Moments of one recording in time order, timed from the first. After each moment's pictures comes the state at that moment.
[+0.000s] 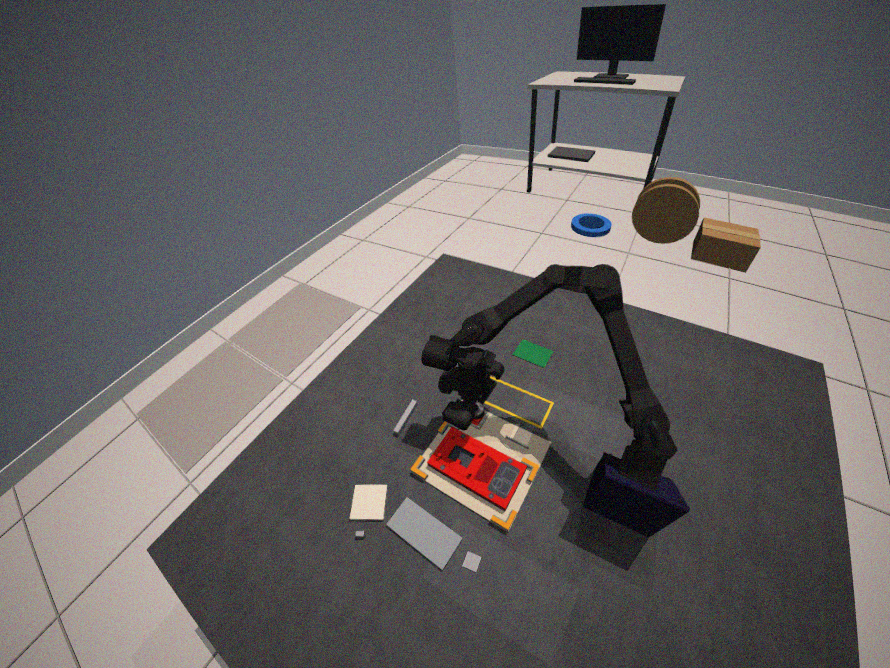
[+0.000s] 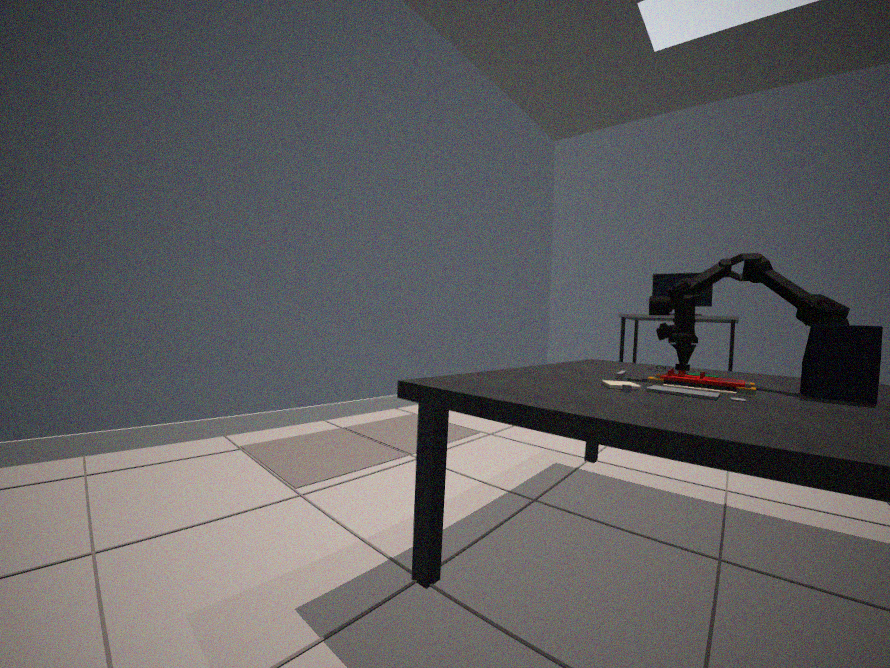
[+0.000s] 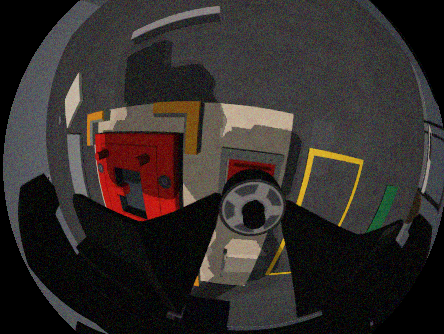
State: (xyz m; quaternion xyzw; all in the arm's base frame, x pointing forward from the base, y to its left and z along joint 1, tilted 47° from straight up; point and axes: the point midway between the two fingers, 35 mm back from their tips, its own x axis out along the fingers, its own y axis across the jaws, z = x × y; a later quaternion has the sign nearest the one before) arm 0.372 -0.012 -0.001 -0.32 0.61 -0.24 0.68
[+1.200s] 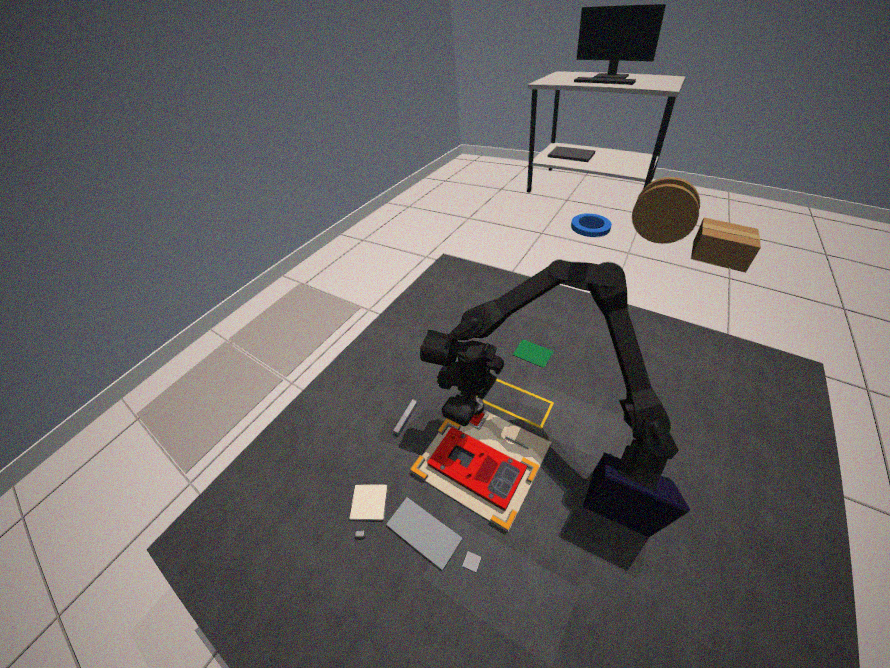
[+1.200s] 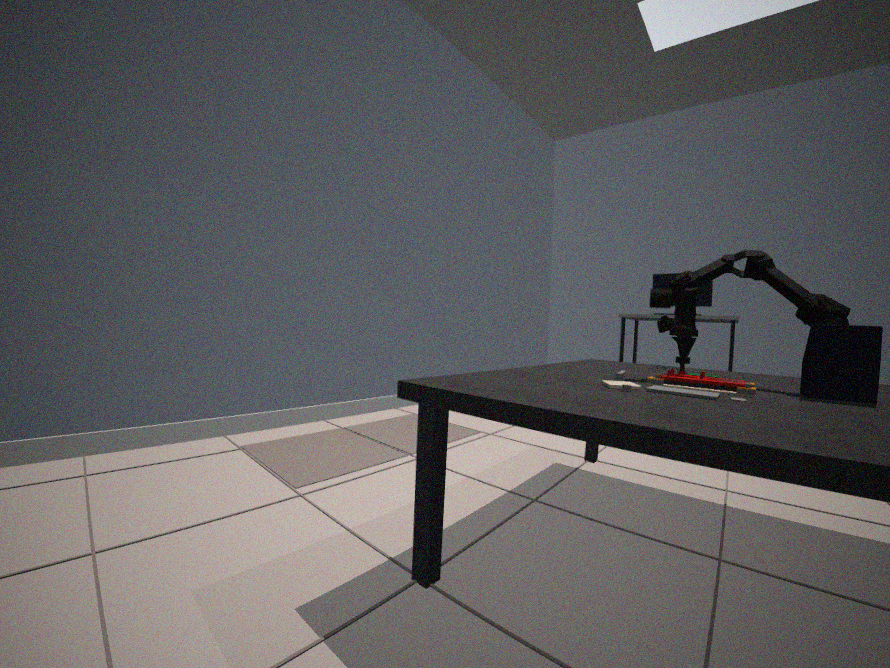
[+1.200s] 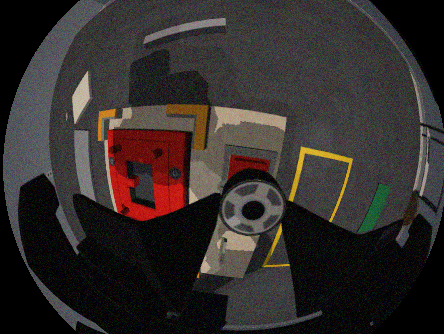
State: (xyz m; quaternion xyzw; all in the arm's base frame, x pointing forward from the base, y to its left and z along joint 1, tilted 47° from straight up) arm 0.367 0.004 0.010 -0.33 0.61 -0.23 0.68
